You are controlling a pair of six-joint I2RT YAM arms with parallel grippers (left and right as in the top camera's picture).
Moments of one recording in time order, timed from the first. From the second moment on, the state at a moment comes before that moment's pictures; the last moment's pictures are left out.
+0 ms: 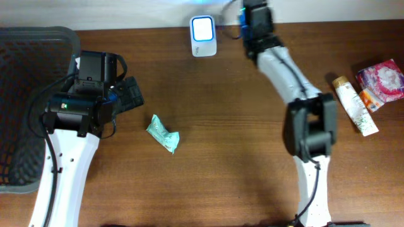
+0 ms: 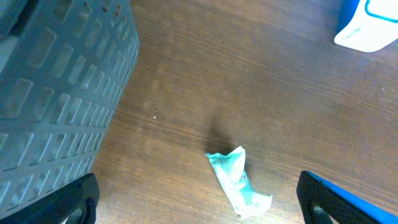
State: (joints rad) left arm -0.15 1.40 1.54 -1.14 -0.22 -0.43; right arm 0.21 2.36 2.07 -0.18 0.55 -0.09
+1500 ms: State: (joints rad) left arm -0.15 1.40 1.54 -1.14 -0.22 -0.43; right arm 0.43 2.25 2.07 -1.22 -0.76 -0.18
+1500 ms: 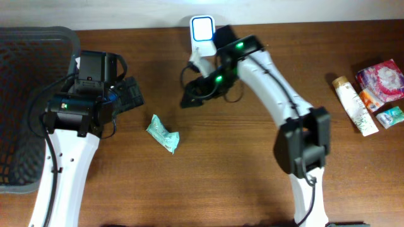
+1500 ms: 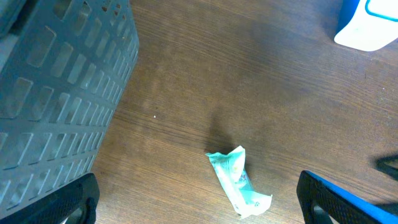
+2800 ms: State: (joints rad) left arm -0.15 1.40 1.54 -1.14 -0.22 -0.43; right arm 0.70 2.49 2.15 -1.13 -0.81 -0.14
